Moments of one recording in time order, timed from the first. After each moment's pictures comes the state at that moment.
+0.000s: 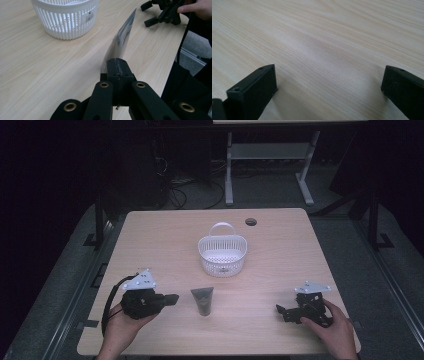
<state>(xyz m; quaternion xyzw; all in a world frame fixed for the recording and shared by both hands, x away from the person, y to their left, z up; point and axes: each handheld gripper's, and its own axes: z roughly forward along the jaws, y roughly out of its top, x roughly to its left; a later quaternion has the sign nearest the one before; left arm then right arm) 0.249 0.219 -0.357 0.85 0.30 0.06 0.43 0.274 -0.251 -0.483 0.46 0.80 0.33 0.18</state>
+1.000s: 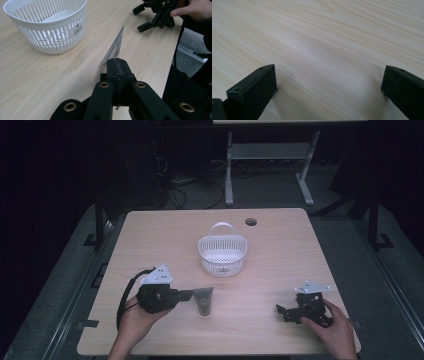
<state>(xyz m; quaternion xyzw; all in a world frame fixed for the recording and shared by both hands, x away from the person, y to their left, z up) 0.262 0.185 -0.351 0.86 0.26 0.06 0.43 0.274 -0.251 -0.483 0.46 0.80 0.33 0.18</state>
